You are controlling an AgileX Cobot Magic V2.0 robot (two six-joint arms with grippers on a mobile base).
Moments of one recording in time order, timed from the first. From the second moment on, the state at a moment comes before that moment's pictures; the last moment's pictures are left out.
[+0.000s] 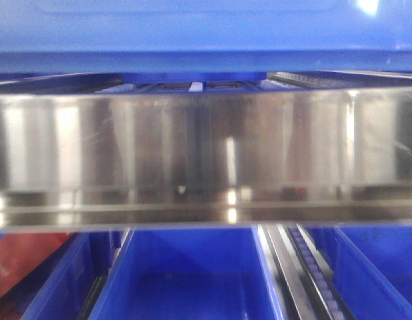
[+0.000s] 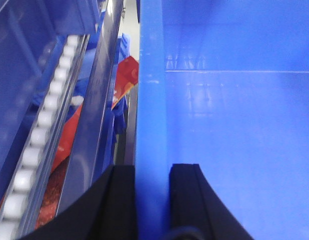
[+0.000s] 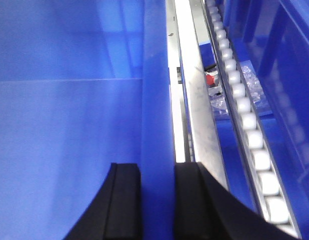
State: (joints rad) left arm -0.78 1.35 -1.66 0.70 1.28 -0.82; right arm 0.92 1.26 -1.53 -0.54 1.17 0.76
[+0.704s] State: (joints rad) left arm -0.78 1.35 -1.66 0.70 1.28 -0.82; right arm 0.92 1.26 -1.53 -0.54 1.17 0.76
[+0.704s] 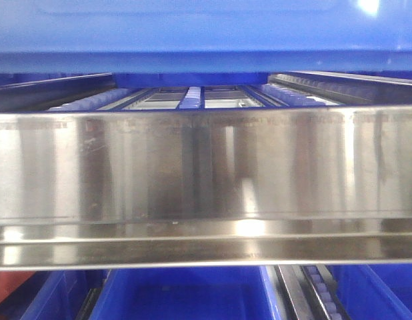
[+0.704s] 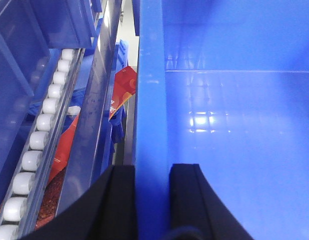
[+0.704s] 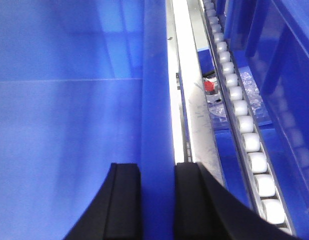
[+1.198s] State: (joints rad) left arm -0.78 1.35 -1.66 0.70 1.28 -0.82; right arm 0.92 1.26 -1.53 -0.54 1.17 0.76
